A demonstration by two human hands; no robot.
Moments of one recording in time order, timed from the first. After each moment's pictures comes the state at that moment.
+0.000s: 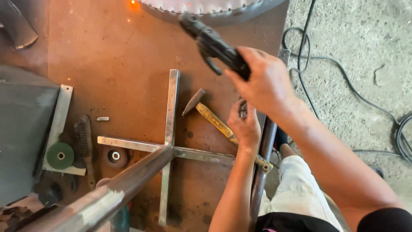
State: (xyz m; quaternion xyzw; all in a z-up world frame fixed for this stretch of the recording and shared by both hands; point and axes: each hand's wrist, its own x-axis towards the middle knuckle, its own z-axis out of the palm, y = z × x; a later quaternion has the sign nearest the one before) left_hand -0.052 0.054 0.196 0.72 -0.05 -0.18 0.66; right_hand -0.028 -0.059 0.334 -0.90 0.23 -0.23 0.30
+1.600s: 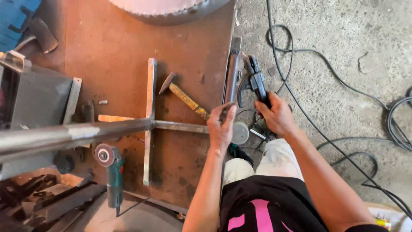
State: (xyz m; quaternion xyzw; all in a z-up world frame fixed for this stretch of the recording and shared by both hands) left_hand -0.161 0.105 0.274 0.73 -0.18 -0.28 0.60; right_hand -0.294 -0.043 0.252 -0.67 0.39 -0.12 0.62
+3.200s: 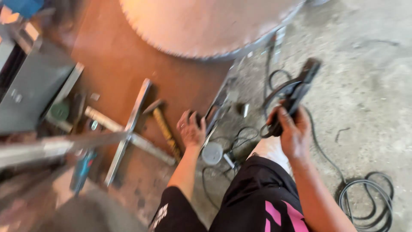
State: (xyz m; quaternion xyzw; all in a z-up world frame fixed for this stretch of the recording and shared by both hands) left_hand -0.097 -0.014 0.191 0.96 -0.22 0.10 0.16; right_hand -0.259 -0.292 0.359 -0.52 0.29 -0.26 0.76
